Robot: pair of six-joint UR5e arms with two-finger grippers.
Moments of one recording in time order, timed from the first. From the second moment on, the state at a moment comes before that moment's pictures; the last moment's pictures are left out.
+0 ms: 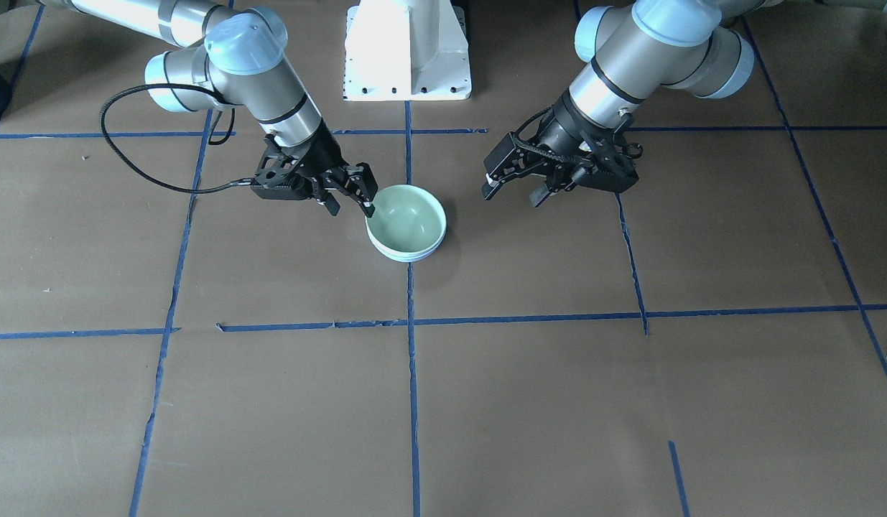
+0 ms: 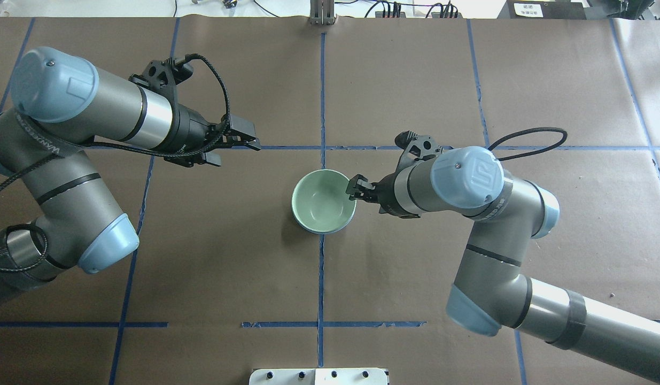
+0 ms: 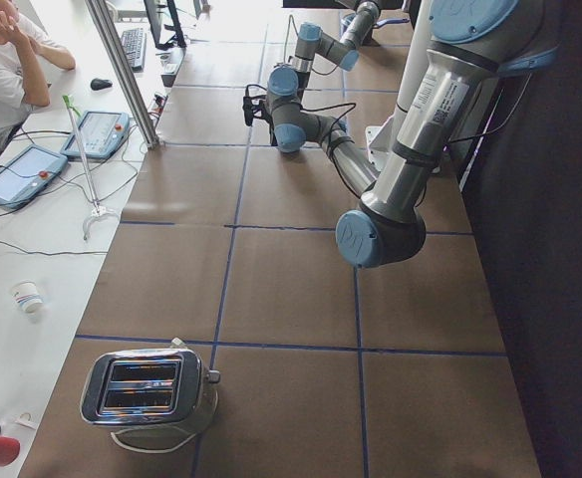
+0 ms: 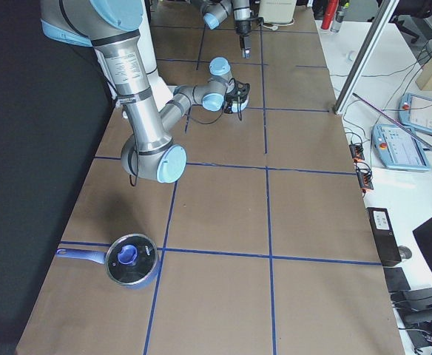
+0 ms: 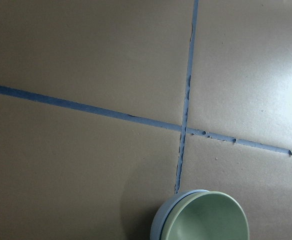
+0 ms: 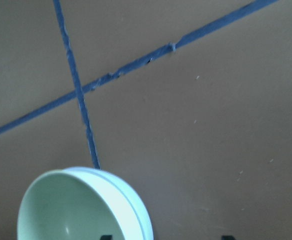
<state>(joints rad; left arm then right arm) -0.74 -2.03 -1.82 -2.10 -2.07 -1.47 0.55 -1.14 1.79 -1.12 1.85 1.64</state>
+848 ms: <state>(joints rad) -0.93 -1.81 -1.79 -2.09 -2.20 -1.03 1.13 -1.61 1.90 -1.14 2.29 0.85</state>
